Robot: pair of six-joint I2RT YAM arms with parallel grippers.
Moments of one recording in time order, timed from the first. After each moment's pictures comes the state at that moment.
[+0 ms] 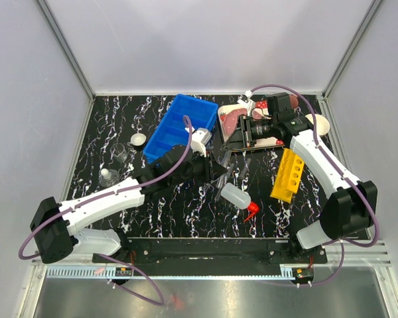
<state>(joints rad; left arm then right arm) -0.97 1.24 0.93 -0.02 0.03 -0.60 0.32 1.50 1.34 -0.57 -1.01 0.27</state>
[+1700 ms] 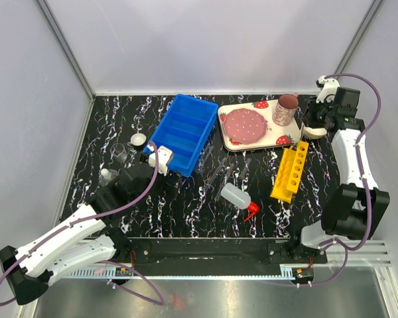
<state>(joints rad) -0.83 0.76 0.73 -0.47 -0.21 -0.15 -0.22 1.47 1.34 -0.46 -0.33 -0.15</state>
